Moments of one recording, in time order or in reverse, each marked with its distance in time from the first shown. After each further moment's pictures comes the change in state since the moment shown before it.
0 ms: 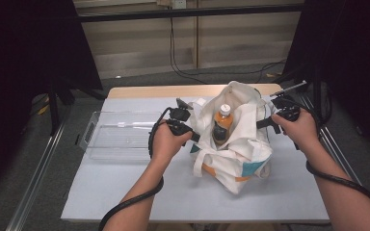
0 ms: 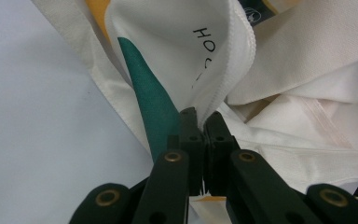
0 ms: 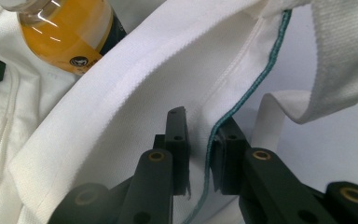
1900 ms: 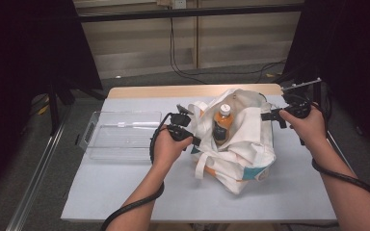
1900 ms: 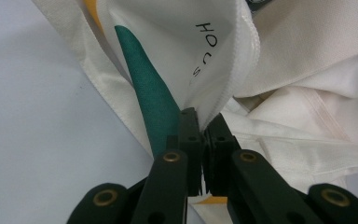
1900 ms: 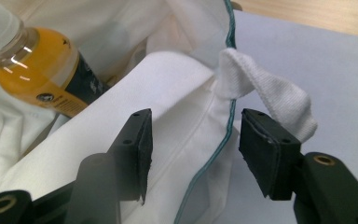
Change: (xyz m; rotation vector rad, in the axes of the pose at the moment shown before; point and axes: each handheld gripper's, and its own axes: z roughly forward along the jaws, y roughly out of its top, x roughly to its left) left arm 0.002 -0.011 0.013 -0.022 -0.011 0.007; right arm -0.020 0.000 -0.014 -0.159 -0.083 -0.017
